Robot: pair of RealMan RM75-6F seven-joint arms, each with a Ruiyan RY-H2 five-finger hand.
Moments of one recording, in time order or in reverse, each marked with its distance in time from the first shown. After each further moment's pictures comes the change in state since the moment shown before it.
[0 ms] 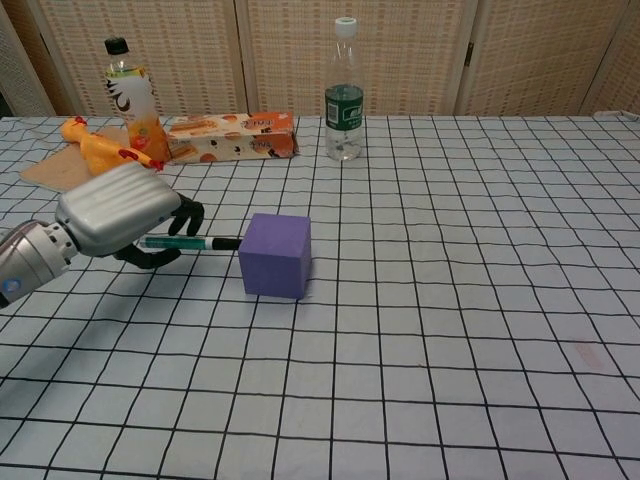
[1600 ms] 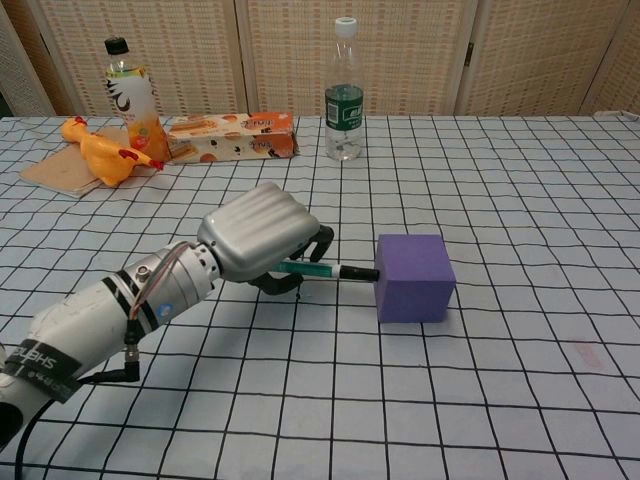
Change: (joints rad) left arm -0.162 -0.170 -0.085 -0.154 -0.056 -0.139 0.228; right arm 0.023 0.068 -0.014 0.021 0.001 -0.030 0.163
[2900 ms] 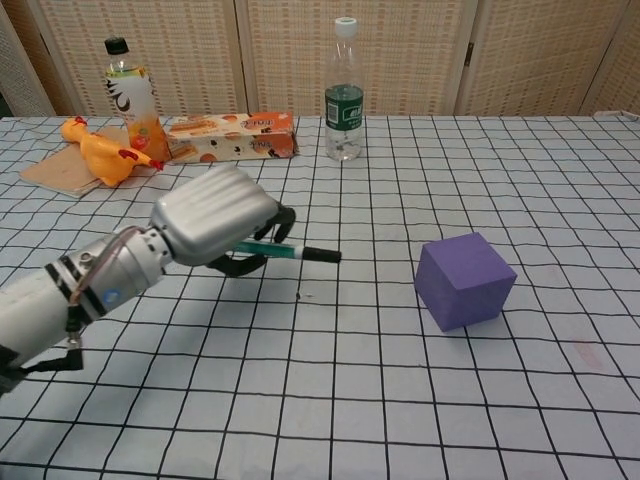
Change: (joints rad) left arm 0.084 0.152 0.071 -0.060 0.022 0.122 0.002; right arm -0.010 0.008 0.012 0.010 0.014 0.019 0.025
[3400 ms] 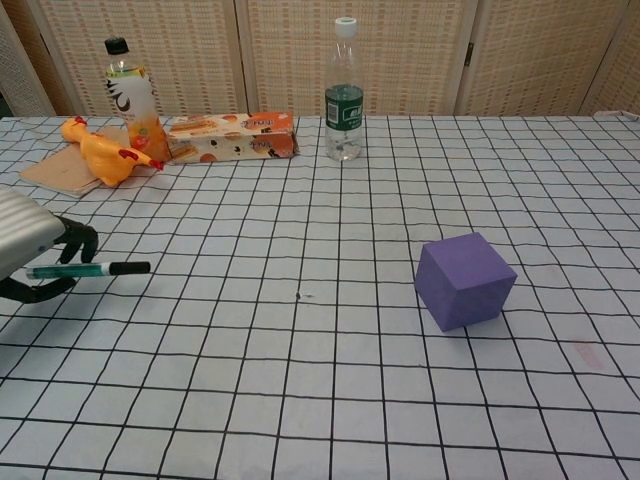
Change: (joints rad) left arm 0.292 0.203 0.113 0.026 -0.032 0.137 -0.148; right arm 0.021 -0.032 -0.003 -0.023 -0.011 -0.042 -0.064
